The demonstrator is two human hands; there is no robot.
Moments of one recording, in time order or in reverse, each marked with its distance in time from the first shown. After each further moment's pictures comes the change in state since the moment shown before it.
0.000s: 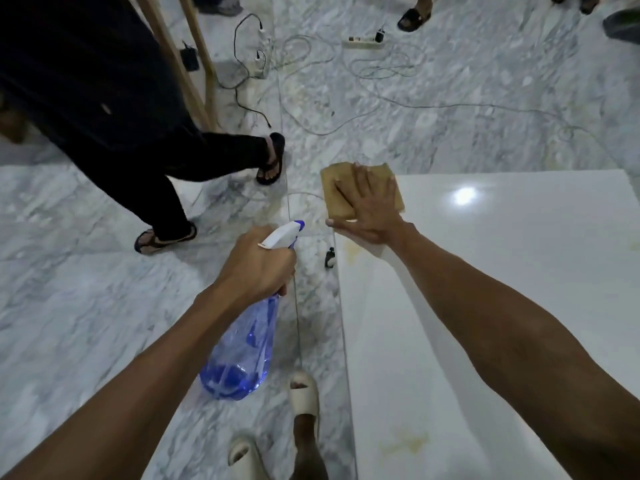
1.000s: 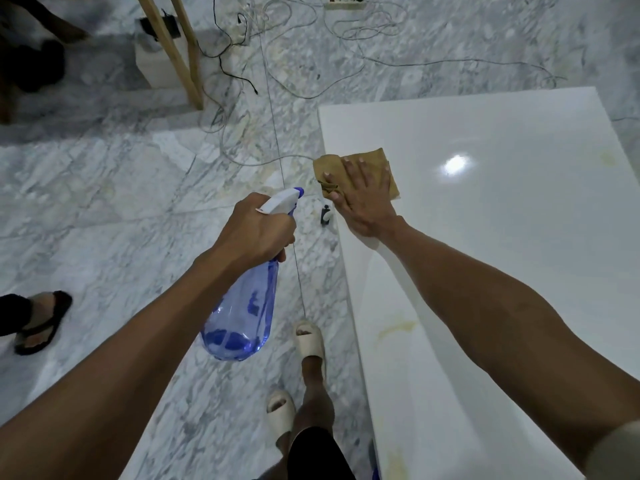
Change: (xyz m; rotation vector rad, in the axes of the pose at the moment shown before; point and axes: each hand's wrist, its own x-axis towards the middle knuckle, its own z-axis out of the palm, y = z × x) left_hand -0.104 -0.060 0.013 0.145 -0.046 0.103; right_hand -0.142 -0.061 0.068 -0.009 0.165 0.067
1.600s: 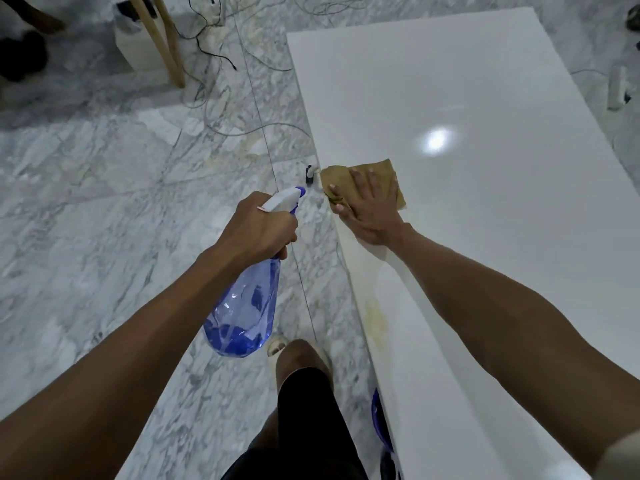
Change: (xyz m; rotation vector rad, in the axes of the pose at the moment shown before) left_hand -0.187 -0.086 0.076 0.002 -0.073 -0.003; right_hand -0.253 -0.033 0.046 -0.030 0.068 0.039
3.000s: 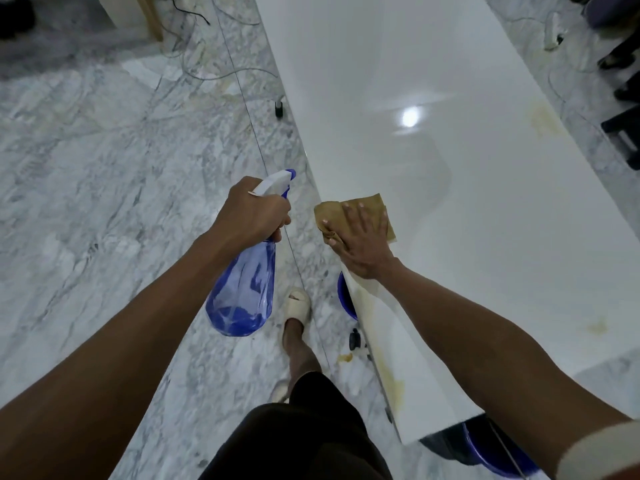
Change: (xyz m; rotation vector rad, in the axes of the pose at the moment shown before) left_hand -0.388 -0.156 0.171 -0.030 -0.010 0.034; right_hand -0.524 -0.113 0.043 0.090 -0.062 0.083
